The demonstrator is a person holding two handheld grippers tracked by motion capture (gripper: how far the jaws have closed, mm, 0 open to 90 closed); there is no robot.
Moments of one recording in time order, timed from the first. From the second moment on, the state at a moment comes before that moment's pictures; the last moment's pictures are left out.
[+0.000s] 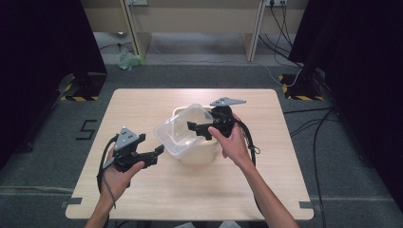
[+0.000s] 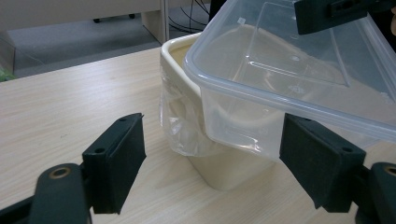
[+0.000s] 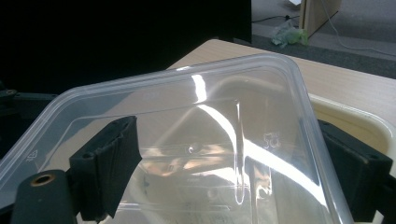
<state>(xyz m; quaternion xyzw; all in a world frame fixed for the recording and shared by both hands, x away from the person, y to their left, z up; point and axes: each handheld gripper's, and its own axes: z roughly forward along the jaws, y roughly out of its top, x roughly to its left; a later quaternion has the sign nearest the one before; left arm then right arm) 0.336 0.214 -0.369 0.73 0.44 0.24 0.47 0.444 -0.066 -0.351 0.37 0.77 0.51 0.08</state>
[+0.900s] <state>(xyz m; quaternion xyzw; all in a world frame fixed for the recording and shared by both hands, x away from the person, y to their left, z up) 0.336 0.208 -0.377 0.73 0.44 0.23 0.47 0.457 -0.064 -0.341 0.36 0.80 0.47 0.07</state>
